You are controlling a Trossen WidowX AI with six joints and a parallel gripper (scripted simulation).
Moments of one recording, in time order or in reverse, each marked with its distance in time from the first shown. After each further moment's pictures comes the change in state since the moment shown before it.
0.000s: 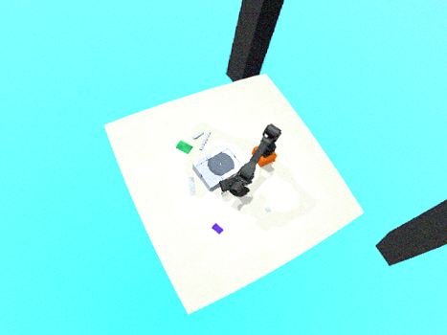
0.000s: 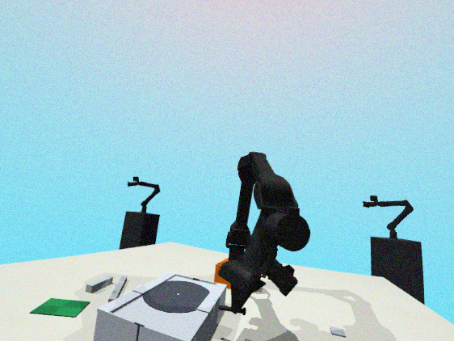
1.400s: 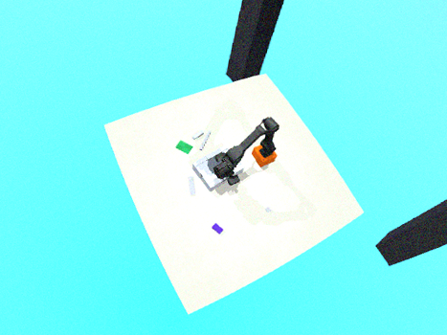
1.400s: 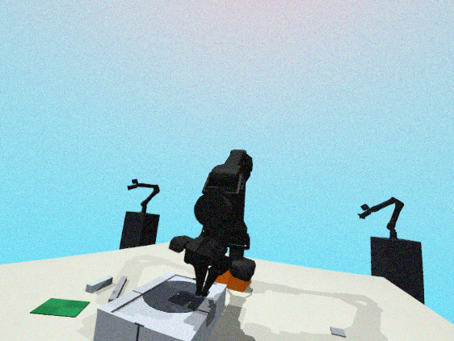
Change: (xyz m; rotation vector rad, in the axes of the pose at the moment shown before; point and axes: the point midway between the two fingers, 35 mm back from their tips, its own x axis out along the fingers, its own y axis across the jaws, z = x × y) arm 0.010 -0.014 -0.082 1.435 -0.017 0.178
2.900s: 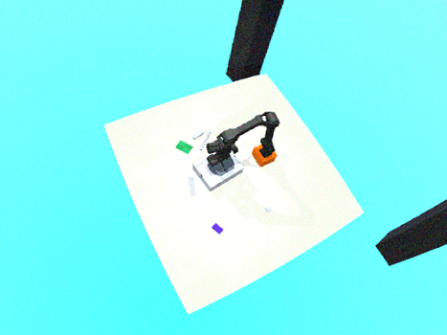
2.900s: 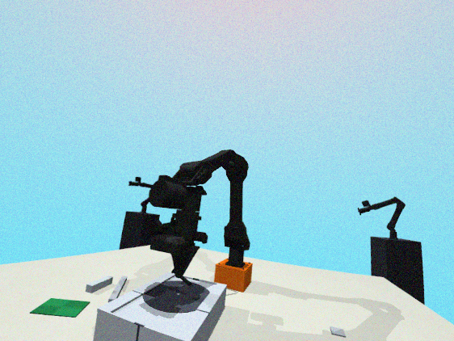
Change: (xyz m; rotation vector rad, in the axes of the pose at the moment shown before) arm -0.005 -0.077 -0.016 1.453 0.110 0.123
